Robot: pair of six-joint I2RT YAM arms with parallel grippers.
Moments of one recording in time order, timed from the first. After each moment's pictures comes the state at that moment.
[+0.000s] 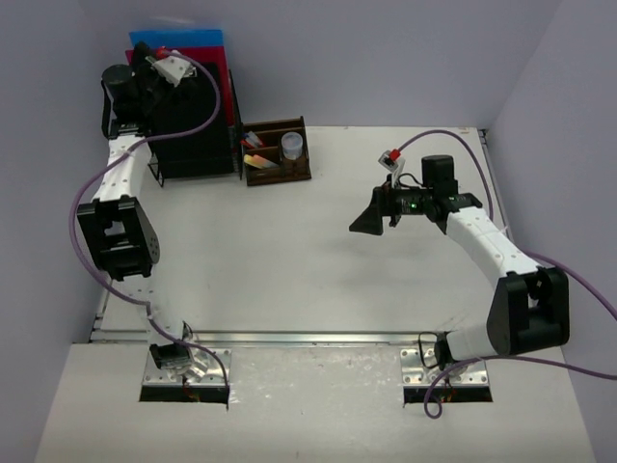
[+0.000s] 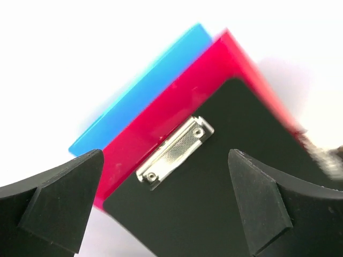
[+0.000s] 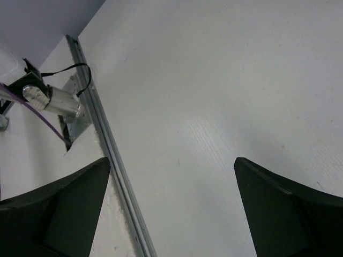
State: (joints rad) left arm 0.22 1.95 1.80 0.20 0.53 0.67; right arm 0.16 1.42 0.97 -0.28 -0.98 -0.05
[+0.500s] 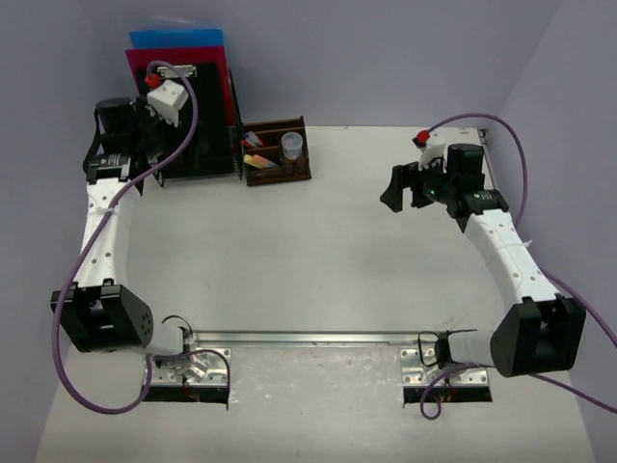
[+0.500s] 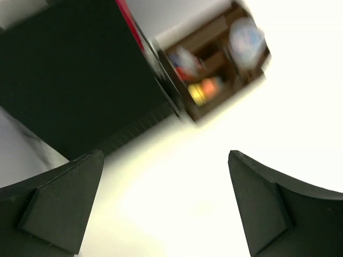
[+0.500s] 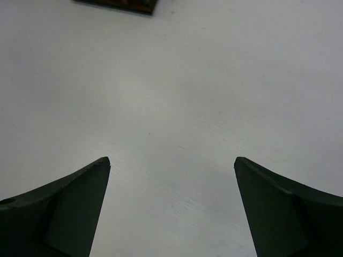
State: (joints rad) left arm 0.17 1.41 1.48 -0.48 0.50 0.33; right arm 0.08 1.30 1.06 -0.37 -0.43 -0.07
